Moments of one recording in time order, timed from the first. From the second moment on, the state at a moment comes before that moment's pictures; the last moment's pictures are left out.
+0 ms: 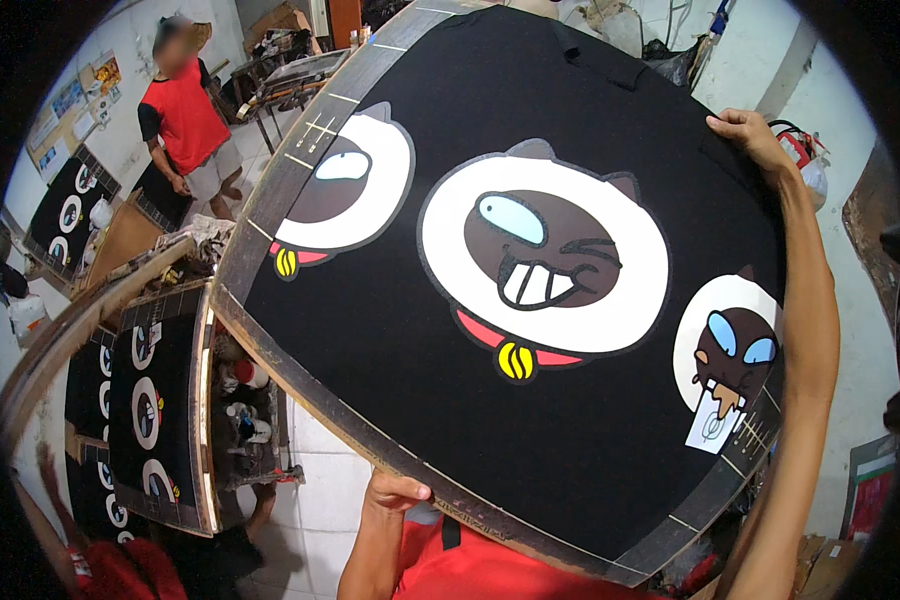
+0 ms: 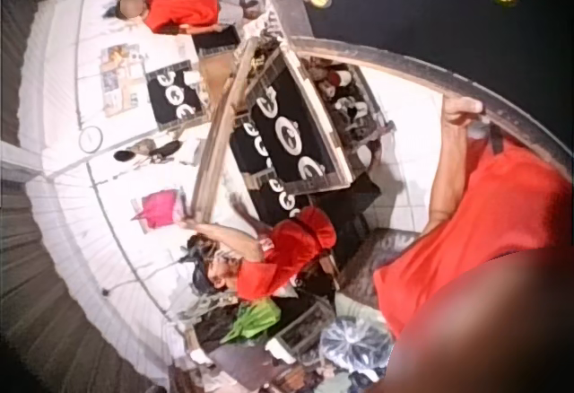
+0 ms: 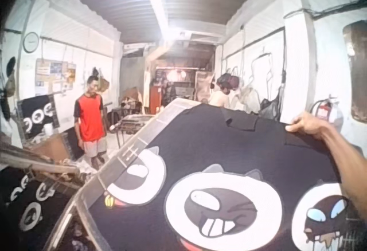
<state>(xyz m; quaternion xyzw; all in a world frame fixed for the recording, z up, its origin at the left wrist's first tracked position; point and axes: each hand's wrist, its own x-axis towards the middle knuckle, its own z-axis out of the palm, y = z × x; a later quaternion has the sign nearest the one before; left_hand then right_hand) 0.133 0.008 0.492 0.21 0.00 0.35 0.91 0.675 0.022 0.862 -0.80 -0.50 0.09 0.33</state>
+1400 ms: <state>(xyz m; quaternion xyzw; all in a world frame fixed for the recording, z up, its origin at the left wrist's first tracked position) -0.057 0.066 0.201 0.41 0.58 -0.04 0.71 0.327 -0.032 0.576 -0.79 -0.56 0.18 0.16</state>
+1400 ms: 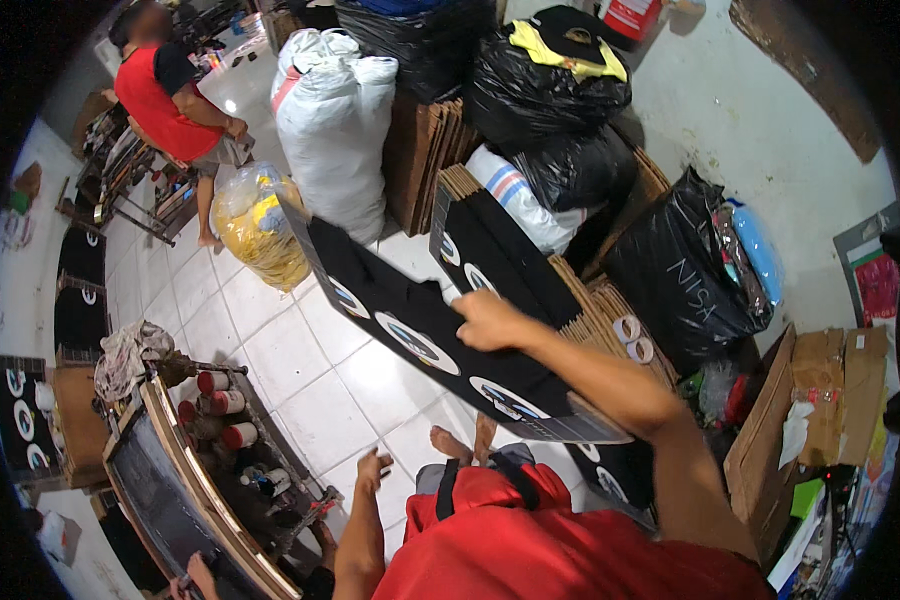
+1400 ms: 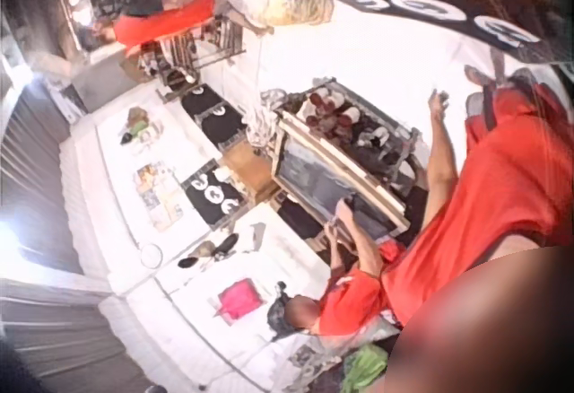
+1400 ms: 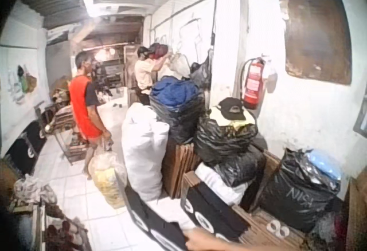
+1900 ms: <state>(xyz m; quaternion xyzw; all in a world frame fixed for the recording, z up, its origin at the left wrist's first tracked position) -0.172 -0.012 0.222 0.31 0.65 -0.06 0.69 0.307 -0.096 0.374 -0.92 -0.32 0.20 0.10</state>
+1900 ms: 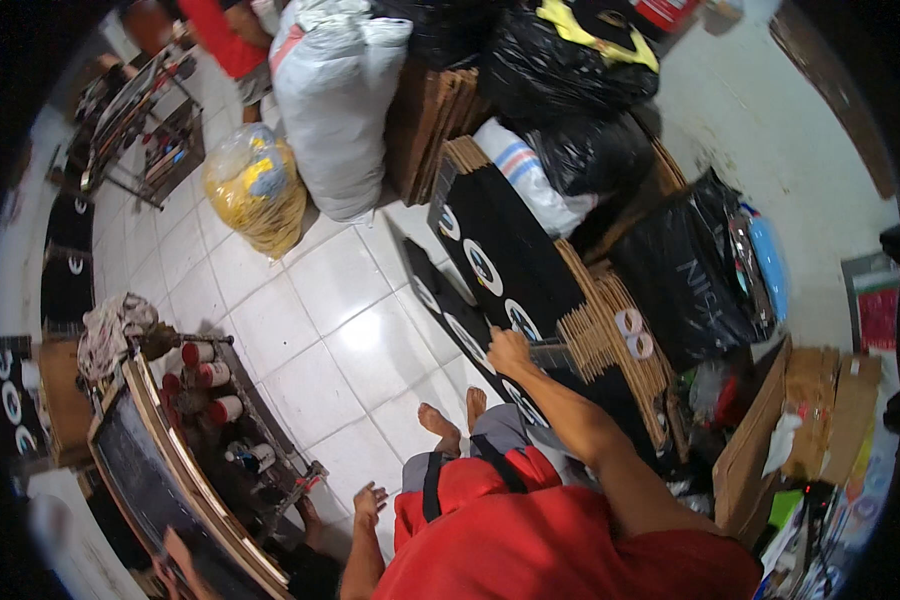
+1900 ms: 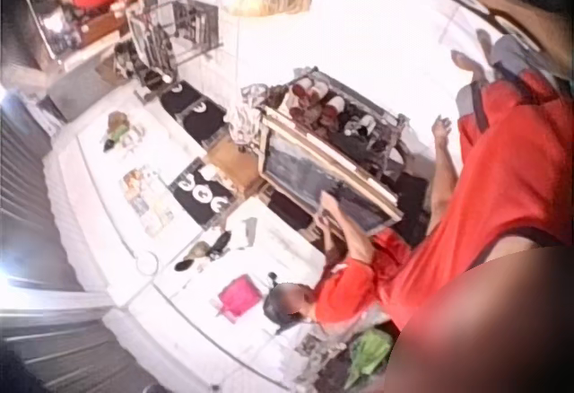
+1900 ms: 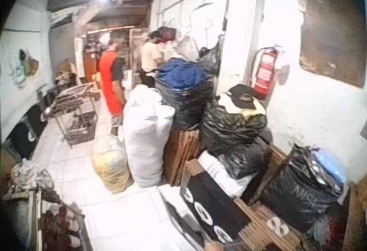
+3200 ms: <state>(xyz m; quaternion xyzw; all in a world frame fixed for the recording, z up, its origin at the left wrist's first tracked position) -0.076 -0.074 0.251 0.20 0.77 0.04 0.60 0.548 -0.035 0.194 -0.96 -0.24 0.10 0.08</state>
